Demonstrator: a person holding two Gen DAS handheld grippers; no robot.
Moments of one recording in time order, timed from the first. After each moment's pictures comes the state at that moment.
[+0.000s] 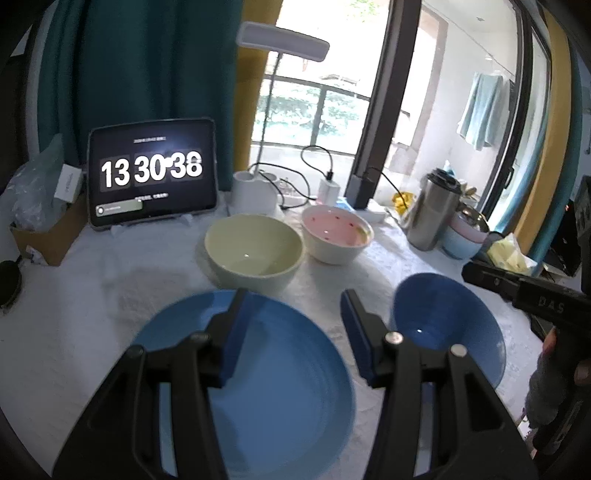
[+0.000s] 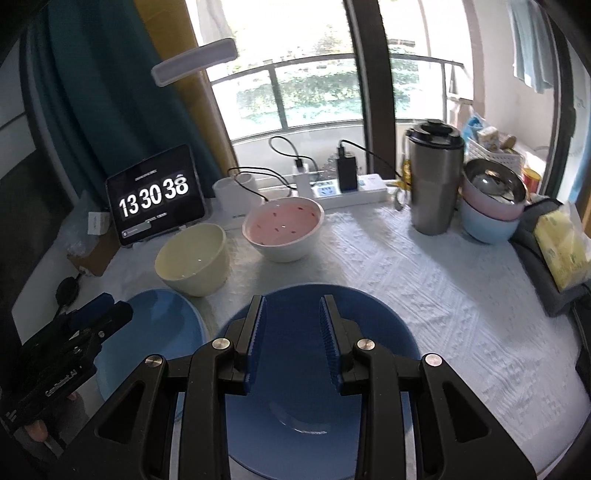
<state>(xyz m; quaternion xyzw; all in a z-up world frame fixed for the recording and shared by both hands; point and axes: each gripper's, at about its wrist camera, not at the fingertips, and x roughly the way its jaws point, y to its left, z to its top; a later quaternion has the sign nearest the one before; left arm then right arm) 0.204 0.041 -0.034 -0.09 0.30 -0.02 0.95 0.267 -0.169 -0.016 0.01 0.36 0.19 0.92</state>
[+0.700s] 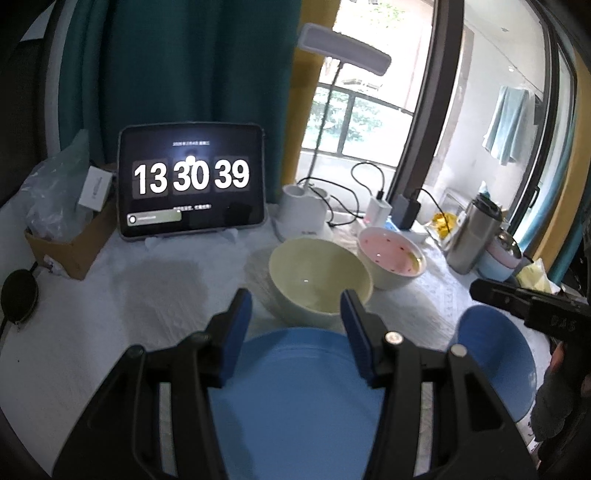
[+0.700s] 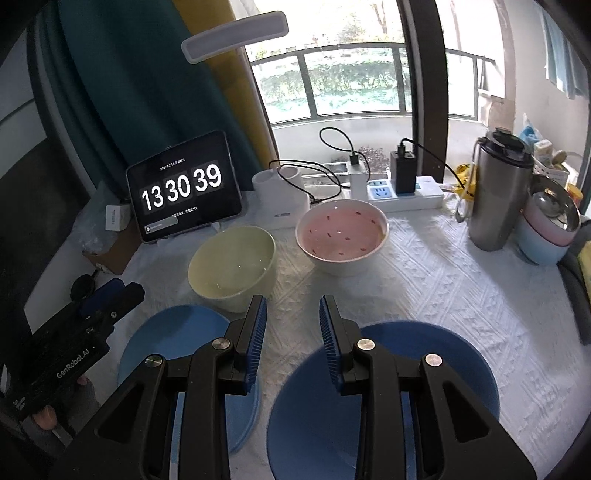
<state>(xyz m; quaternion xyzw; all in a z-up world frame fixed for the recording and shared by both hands) 0.235 0.105 -0.033 -0.10 0.30 0.02 0.95 0.301 -0.104 -0.016 0.01 0.38 0.23 0.90</state>
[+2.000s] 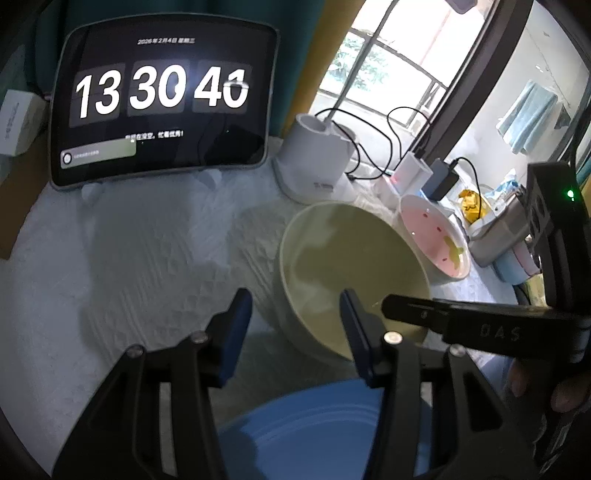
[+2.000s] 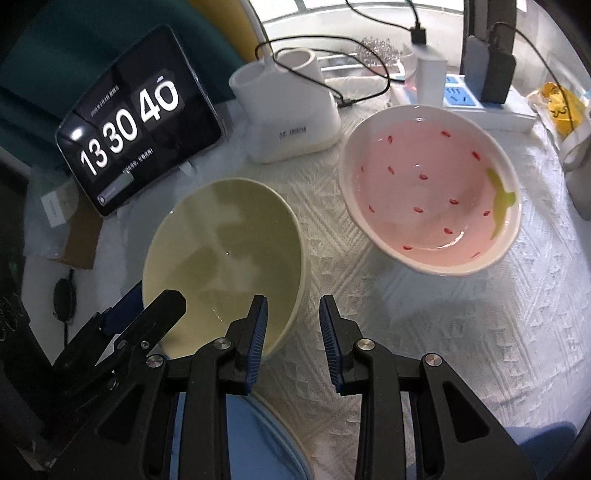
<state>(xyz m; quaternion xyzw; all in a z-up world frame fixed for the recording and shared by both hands) 0.344 0.132 -0.097 -0.17 0.42 -0.02 0.89 0.428 -0.007 -0.096 0.02 0.58 0.21 0.78</state>
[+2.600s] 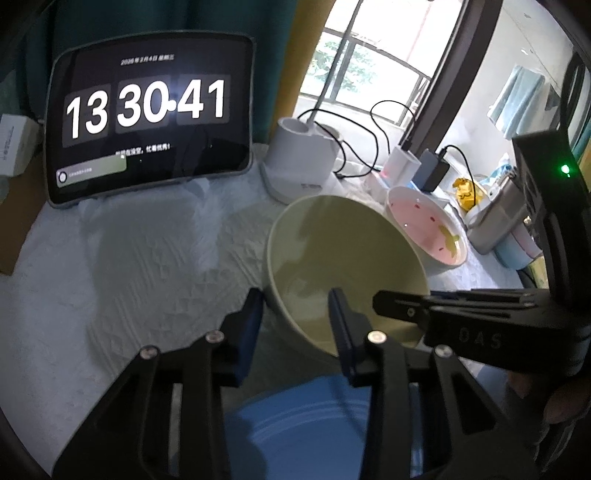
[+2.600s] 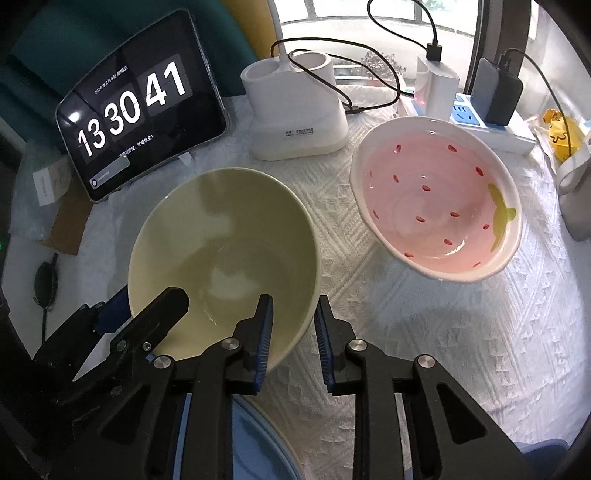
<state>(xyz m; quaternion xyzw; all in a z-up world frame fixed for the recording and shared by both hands) 0.337 0.116 -0.096 -0.13 0.40 -0.03 0.91 0.410 0.000 -0.106 -0.03 0.56 0.21 0.80</state>
